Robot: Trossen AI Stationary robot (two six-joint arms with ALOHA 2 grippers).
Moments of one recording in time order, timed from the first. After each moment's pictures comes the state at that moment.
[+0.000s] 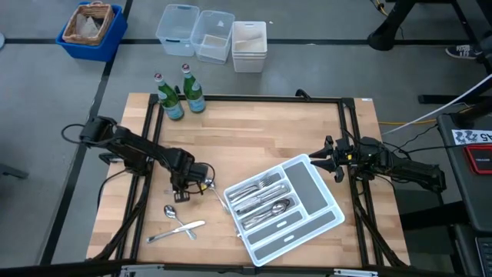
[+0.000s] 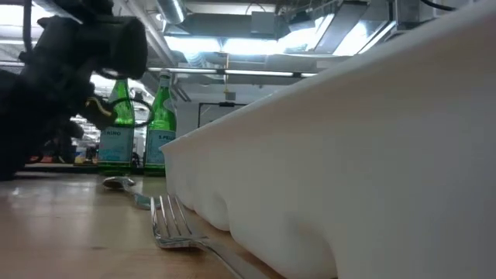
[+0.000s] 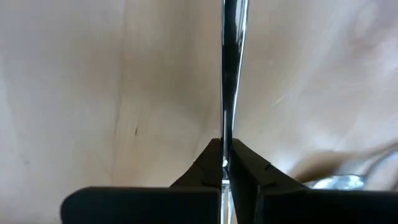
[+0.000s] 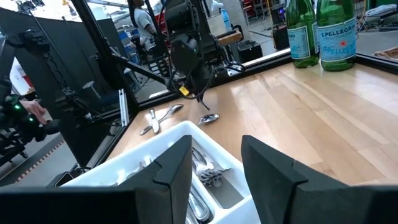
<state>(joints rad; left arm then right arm) -0.18 1.48 0.71 -0.91 0.20 -0.44 -0.20 0.00 0.07 -0.11 -0.30 0.32</state>
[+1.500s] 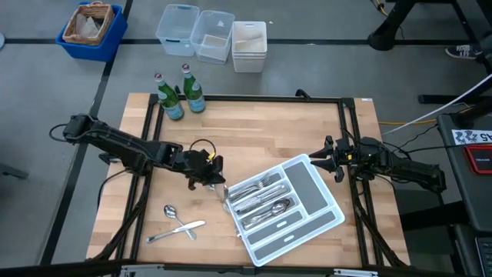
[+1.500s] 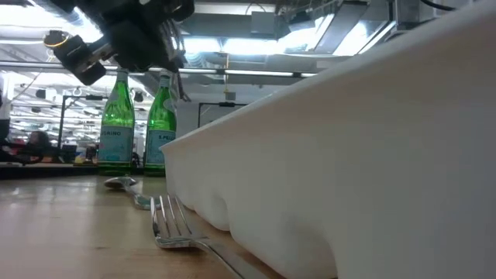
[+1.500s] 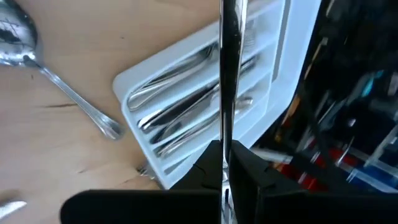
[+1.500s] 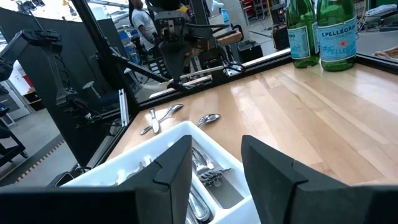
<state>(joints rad) -0.21 1.23 0.75 -0.19 -0.05 -1.93 -0.20 0.00 0.07 -0.11 -0.30 0.32</state>
